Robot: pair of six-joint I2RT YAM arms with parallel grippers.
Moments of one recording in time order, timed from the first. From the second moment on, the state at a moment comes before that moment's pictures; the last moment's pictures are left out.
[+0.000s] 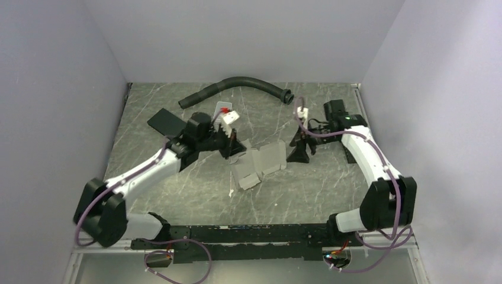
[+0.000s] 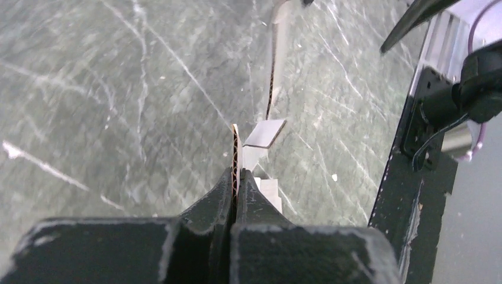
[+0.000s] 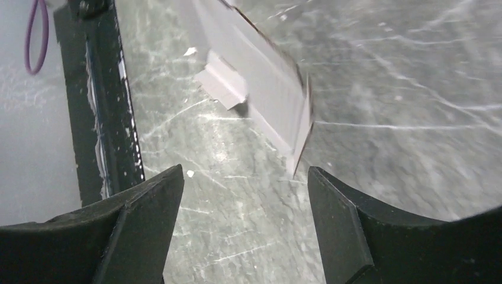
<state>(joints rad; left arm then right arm) -0.61 1.37 0.96 -0.06 0.59 0.01 0.16 1.42 1.15 -0.96 -0.98 -0.85</state>
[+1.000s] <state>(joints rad) -0.78 1.08 0.54 0.77 -0.02 -0.51 0.16 1.23 0.58 0.45 -1.03 0.51</state>
